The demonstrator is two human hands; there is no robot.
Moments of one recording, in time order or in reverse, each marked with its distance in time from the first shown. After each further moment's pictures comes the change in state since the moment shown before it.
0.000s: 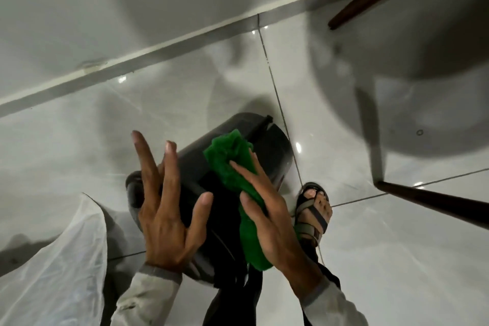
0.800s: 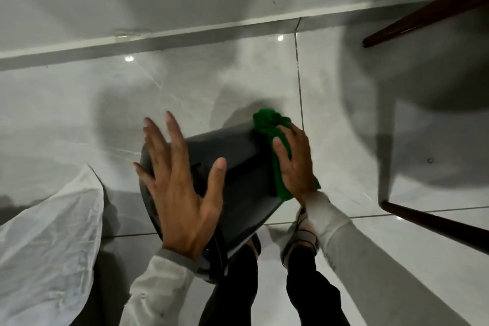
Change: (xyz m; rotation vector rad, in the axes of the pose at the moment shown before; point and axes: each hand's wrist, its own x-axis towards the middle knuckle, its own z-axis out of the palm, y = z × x) left_hand -0.007 -0.008 -0.010 -0.094 0.037 -0.436; right_hand 0.099 0.066 -0.024 -0.633 0.179 -0.041
